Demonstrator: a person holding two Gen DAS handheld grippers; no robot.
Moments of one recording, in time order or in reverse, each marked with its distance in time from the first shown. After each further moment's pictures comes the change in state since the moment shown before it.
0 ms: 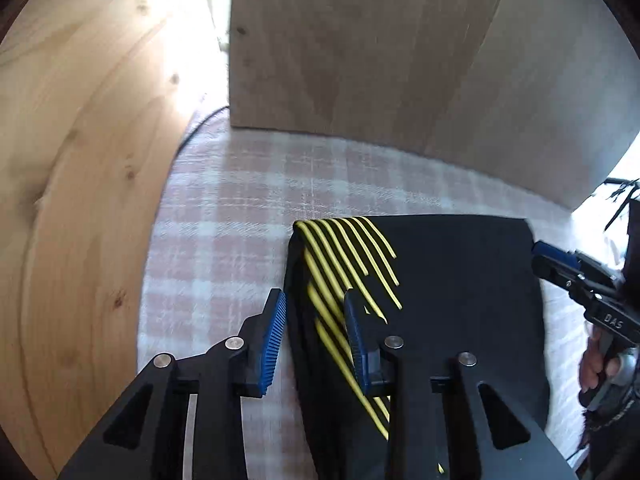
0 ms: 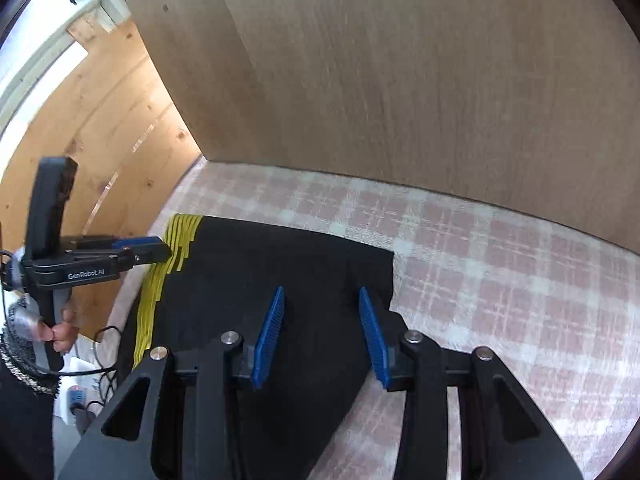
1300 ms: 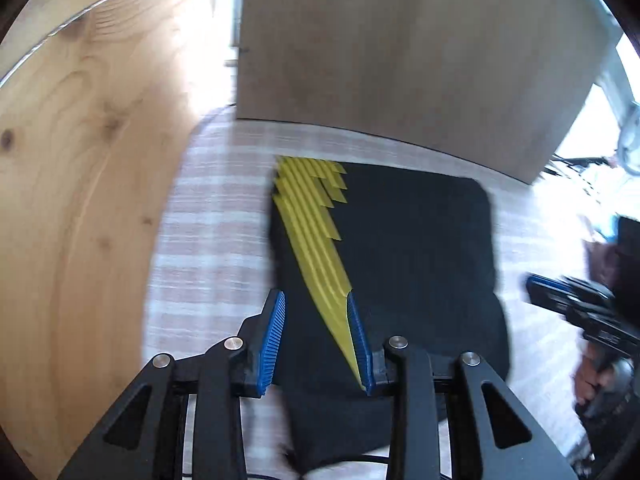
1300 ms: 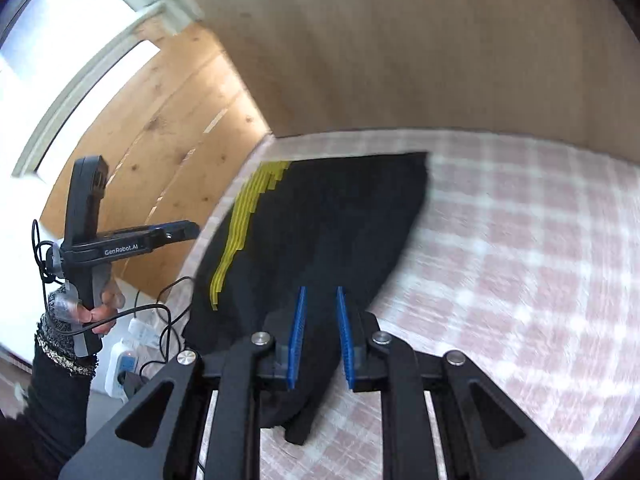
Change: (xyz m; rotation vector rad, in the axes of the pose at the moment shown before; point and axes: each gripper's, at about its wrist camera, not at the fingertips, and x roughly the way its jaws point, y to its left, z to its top) left arm -0.025 -0.022 -0.060 0.096 -0.005 -0.079; right arm -0.054 0.058 -0.085 -0.012 0.000 0.137
